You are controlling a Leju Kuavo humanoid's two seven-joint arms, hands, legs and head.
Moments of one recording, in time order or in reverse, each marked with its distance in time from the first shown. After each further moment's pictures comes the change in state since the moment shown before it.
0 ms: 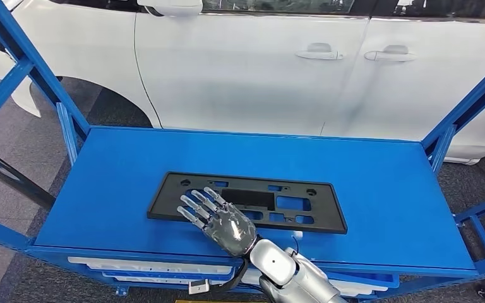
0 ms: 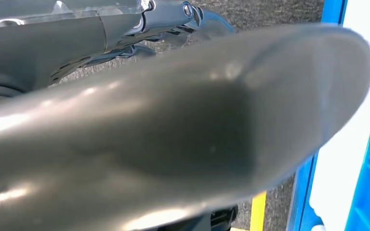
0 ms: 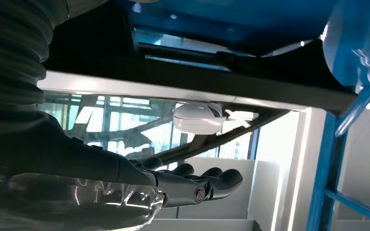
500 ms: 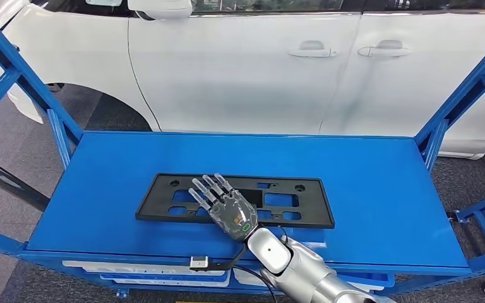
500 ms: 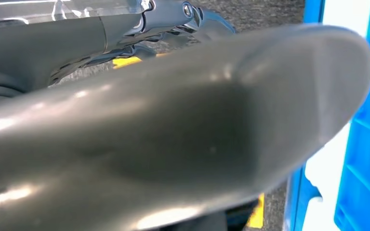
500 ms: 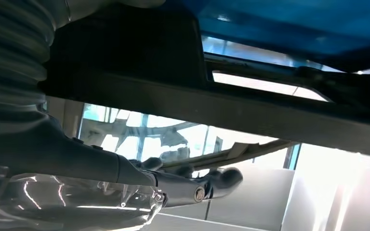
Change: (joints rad) left arm -0.003 0.002 -0.022 0.000 0.002 -0.003 -0.009; right arm -0.153 0.000 0.160 0.207 0.001 -0.004 0.279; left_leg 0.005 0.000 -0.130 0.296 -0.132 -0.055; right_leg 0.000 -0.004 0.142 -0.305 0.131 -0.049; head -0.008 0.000
